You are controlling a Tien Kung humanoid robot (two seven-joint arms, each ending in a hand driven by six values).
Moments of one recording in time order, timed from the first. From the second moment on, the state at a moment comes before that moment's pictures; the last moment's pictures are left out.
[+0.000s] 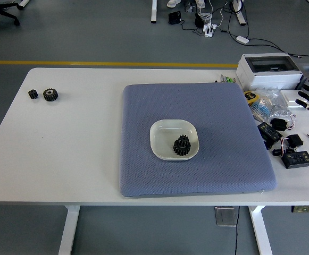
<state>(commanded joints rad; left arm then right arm) -0.03 0.08 -1.70 -0.18 1.69 -0.01 0.08 0.26 -0.29 1.50 1.16 -0.91 0.03 0.17</state>
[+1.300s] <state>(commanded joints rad) -0.04 0.08 -1.70 -0.18 1.70 -0.01 0.08 0.22 -0.23 1.43 1.13 -1.10 0.09 0.22</state>
